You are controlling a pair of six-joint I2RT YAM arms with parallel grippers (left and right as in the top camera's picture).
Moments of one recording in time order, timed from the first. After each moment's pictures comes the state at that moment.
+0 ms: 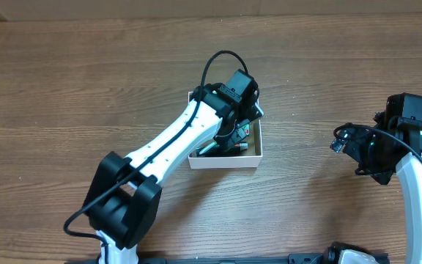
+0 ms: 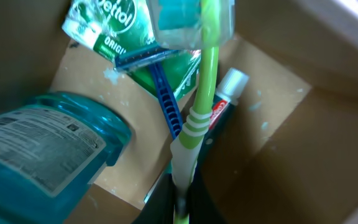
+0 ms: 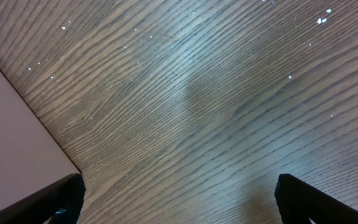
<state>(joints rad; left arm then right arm) -0.67 1.95 1.57 -0.98 -0.01 0.32 -0.24 1.29 1.08 -1.15 -0.13 0.38</state>
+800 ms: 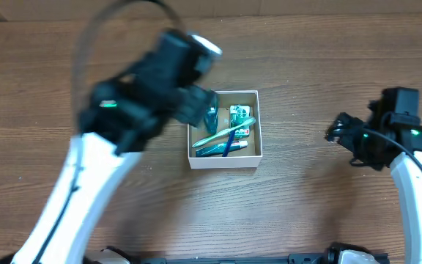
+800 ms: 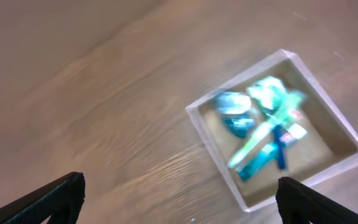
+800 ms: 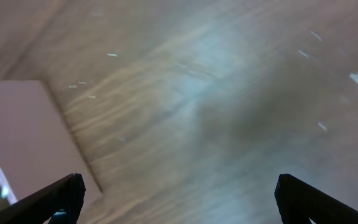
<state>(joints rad) -0.53 1.55 1.94 -1.30 -0.26 0.04 -0.15 1.29 1.08 -1.00 -0.13 0.37</state>
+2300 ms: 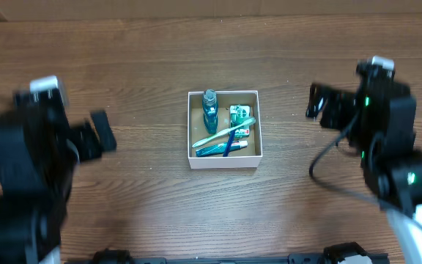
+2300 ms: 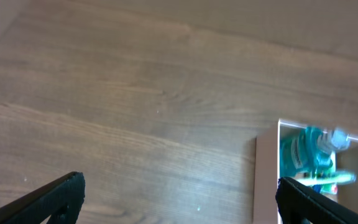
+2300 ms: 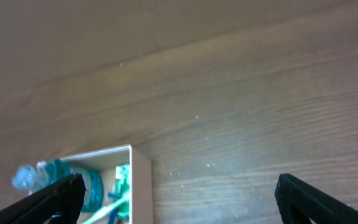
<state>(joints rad) 0.01 0.95 1.40 -1.13 -0.09 -0.20 0.19 1.02 1.16 -0.75 0.10 0.36</state>
